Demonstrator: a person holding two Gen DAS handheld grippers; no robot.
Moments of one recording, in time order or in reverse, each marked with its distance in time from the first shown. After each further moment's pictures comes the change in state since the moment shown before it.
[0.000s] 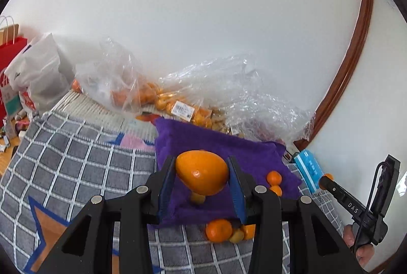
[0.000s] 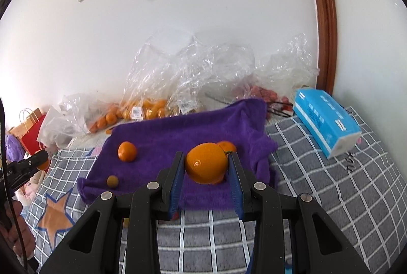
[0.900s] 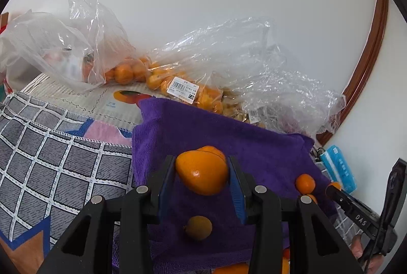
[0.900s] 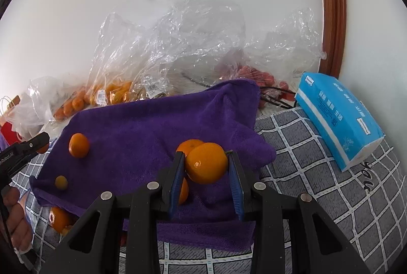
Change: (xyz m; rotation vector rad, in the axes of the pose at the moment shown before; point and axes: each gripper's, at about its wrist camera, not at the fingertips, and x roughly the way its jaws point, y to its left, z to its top) left arm 0.115 -0.003 -0.028 0.007 0.053 0.059; right arm 0.093 -0.037 -0.012 -0.021 0.104 -0.043
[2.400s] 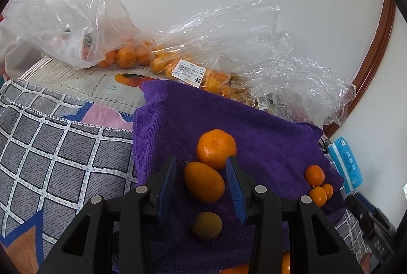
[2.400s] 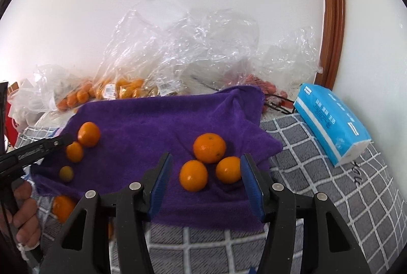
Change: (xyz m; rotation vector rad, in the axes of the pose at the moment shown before) left arm 0.015 0.007 -0.004 -0.025 0.067 0.005; right arm -0.033 0.039 -0.020 -0.062 -0.045 -0.052
